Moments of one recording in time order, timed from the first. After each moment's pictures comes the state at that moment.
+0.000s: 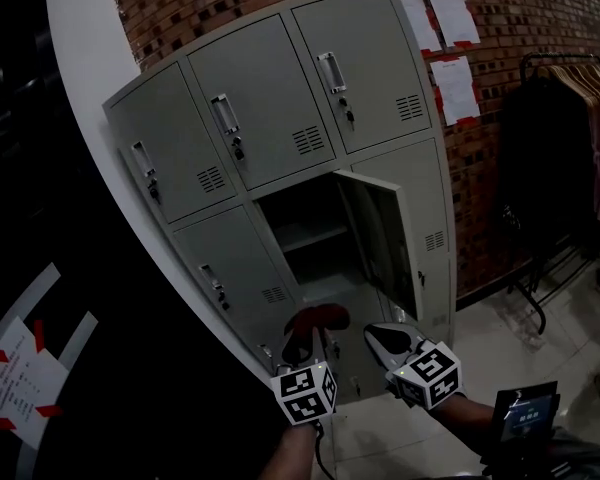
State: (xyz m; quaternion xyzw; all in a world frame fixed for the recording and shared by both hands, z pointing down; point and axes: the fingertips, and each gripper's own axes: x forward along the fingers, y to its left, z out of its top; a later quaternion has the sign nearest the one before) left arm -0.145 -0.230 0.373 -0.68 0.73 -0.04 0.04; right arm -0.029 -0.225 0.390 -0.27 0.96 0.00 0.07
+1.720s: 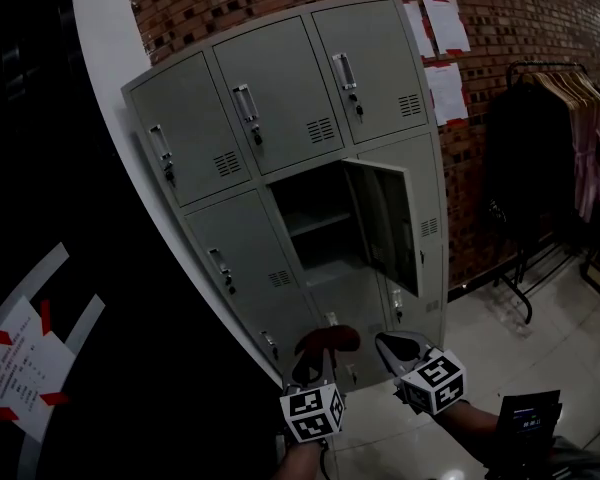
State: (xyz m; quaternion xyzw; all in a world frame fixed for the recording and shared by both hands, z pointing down) left arm -0.163 -0.123 0.418 -0.71 0.70 -0.04 0.00; right arm -0.043 -0.134 0.417 -0.32 0.95 -0.02 0.03
